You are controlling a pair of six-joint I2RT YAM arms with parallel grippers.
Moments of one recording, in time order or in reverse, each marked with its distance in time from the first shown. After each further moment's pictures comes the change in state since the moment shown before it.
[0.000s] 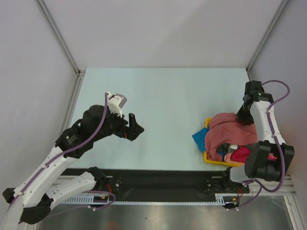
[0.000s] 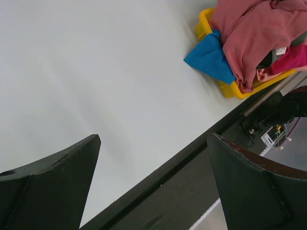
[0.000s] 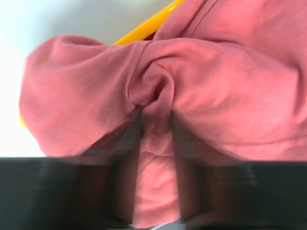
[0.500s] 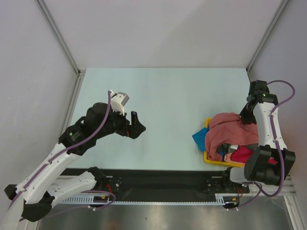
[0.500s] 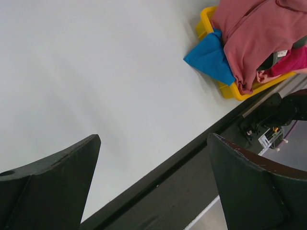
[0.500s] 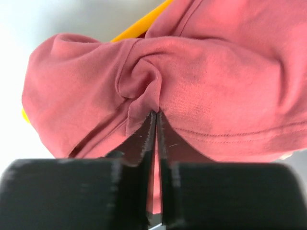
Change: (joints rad) left arm 0.003 0.042 0.016 0.001 0.003 -0.023; right arm -0.035 -0.028 0.021 -0.039 -0.020 -0.005
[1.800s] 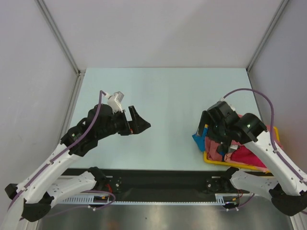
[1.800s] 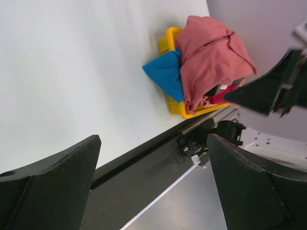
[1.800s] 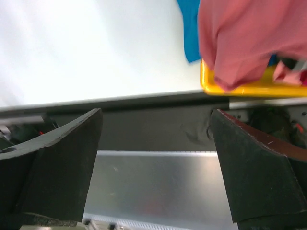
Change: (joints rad) left arm -0.019 -0.009 -0.046 0.088 0.019 -0.404; right arm 0.954 -0.382 -0.018 -0.278 -0.053 0.528
